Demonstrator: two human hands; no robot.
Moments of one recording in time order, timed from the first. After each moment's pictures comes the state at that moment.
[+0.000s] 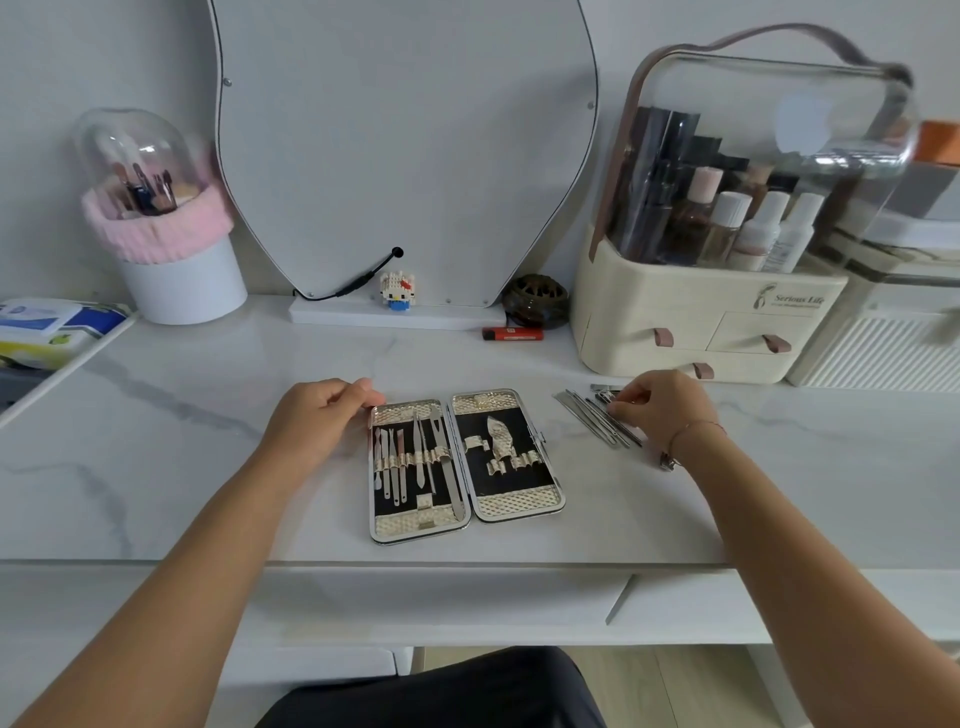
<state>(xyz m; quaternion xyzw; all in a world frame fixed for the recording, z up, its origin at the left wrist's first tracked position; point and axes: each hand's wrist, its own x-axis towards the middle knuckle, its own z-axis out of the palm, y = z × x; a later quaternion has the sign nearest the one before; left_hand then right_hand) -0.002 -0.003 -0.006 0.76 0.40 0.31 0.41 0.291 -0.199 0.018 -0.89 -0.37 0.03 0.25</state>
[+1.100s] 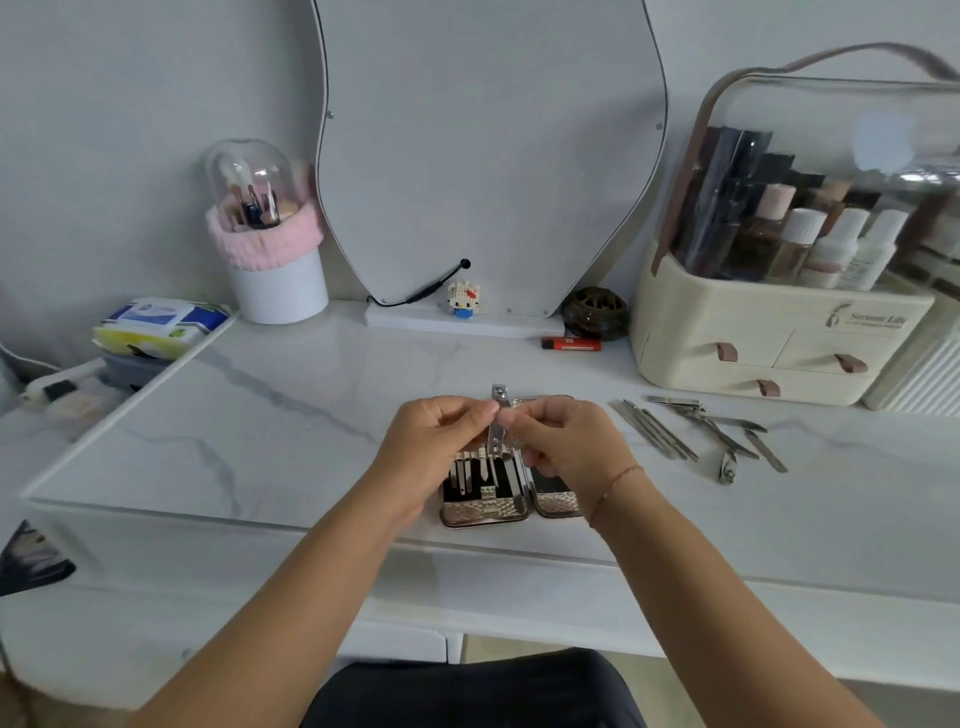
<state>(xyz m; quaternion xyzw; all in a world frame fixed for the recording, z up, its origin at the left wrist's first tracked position) -0.006 -0.091 0.030 0.67 0.31 0.35 0.58 0.117 -0.174 0.048 -0.66 -0.38 0.34 0.55</state>
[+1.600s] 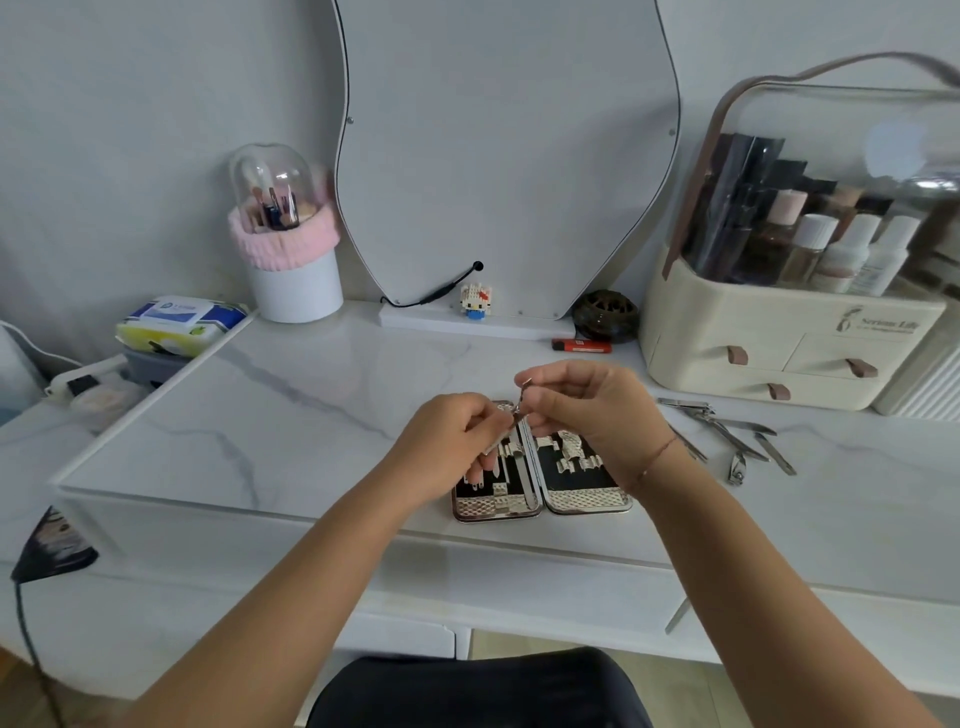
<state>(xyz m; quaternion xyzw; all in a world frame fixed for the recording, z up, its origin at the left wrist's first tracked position) -0.010 -0.087 0.039 0.81 0.32 0.24 0.42 0.135 -0.176 0.070 -0.56 -0.46 0.37 0.59</state>
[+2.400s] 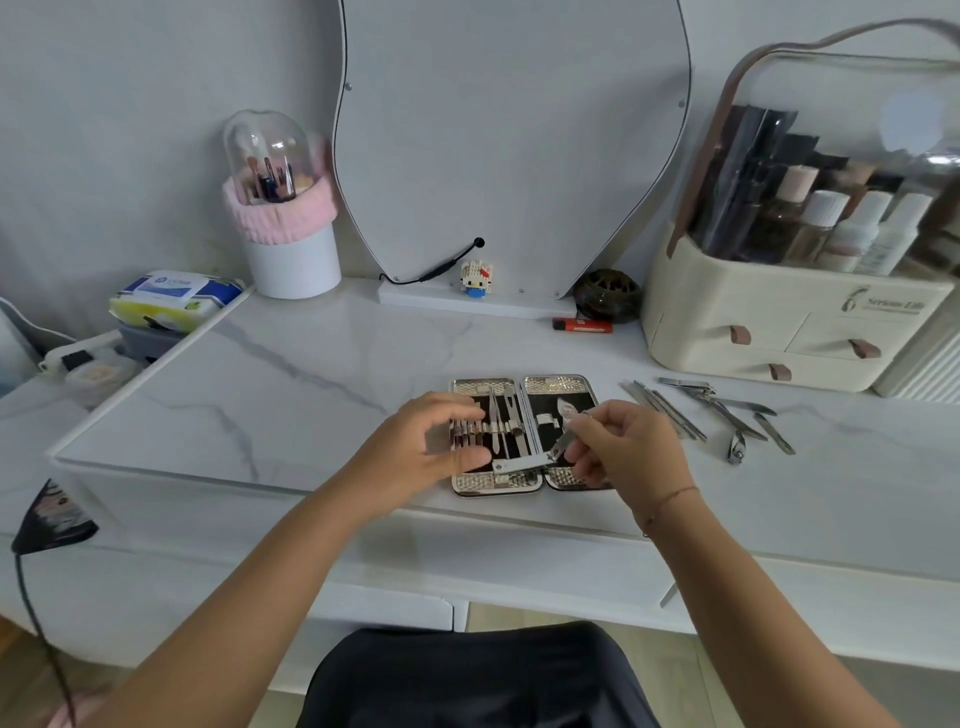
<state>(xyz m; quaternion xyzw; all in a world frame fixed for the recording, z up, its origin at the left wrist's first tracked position) -0.047 -0.074 0.001 0.84 0.27 0.21 0.42 0.138 -0.203 0.021 -0.70 -0.36 0.26 0.56</state>
